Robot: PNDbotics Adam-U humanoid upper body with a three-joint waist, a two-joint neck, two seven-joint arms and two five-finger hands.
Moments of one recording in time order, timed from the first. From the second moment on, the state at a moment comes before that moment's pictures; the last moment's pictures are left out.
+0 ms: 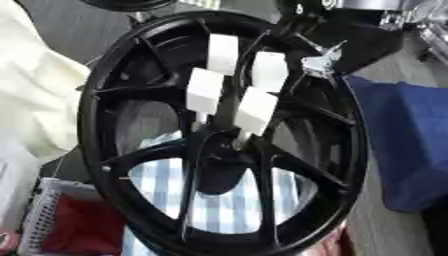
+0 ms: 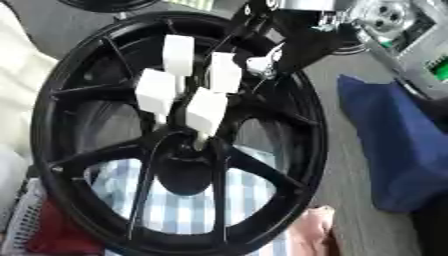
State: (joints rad) left arm -0.33 0.36 0.14 -1.97 0.15 0.13 0.15; right arm -0.93 -0.85 0.46 -1.73 0.07 0.20 0.61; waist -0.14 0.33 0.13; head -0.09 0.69
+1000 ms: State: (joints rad) left arm -0.34 0.36 0.14 -1.97 0.15 0.13 0.15; right arm -0.91 -0.83 0.49 -1.74 0.06 0.22 0.64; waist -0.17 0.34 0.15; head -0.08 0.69
